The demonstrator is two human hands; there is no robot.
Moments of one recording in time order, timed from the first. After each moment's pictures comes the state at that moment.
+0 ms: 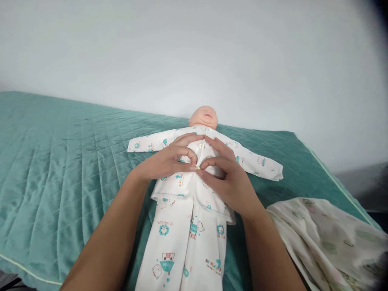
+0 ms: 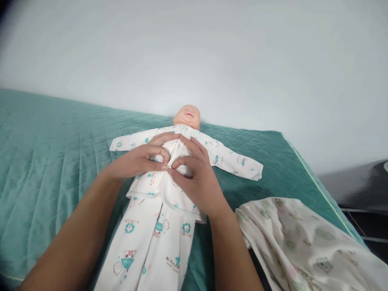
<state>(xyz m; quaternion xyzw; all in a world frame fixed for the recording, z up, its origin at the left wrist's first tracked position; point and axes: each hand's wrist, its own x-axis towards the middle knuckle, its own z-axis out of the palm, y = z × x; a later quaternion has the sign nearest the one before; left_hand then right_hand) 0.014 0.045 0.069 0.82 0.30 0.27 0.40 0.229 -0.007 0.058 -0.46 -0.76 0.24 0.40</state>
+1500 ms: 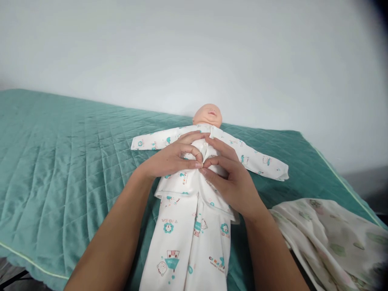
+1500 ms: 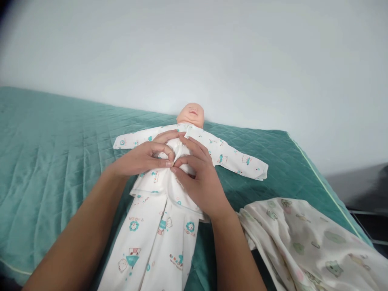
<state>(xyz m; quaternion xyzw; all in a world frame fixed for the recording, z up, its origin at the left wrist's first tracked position) 0.016 0.044 0.068 0.79 0.30 0.29 0.44 0.225 -0.004 0.053 -0.43 -0.77 0.22 0.42</state>
